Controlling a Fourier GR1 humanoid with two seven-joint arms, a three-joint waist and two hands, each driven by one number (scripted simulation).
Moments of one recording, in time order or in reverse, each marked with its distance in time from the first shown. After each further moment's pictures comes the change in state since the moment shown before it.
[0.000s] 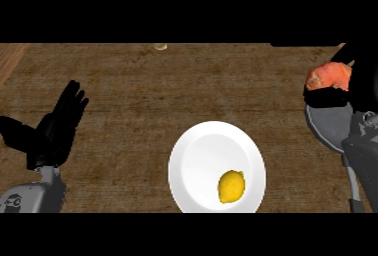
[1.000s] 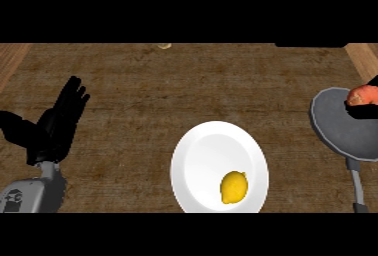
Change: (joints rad) left arm -0.031 -0.006 0.014 0.007 -0.011 -0.018 0.013; right arm 0.060 -0.089 -0.345 0.749 -0.203 -0.451 -0.739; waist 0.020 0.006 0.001
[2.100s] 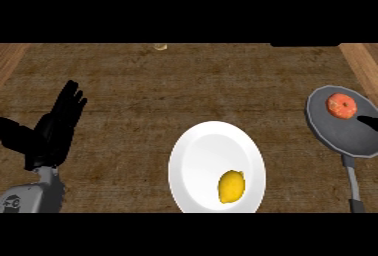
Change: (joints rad) left arm 0.033 -0.011 0.013 -0.014 -0.008 -0.005 -0.011; right arm -0.061 -0.031 -0.381 0.416 -0.423 0.059 -0.436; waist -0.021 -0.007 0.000
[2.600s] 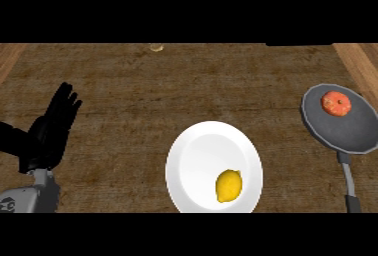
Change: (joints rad) left arm 0.015 0.010 0.025 0.006 0.005 -0.008 -0.014; right arm 0.254 -0.073 -0.204 -0.103 -0.309 0.389 -0.182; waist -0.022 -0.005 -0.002
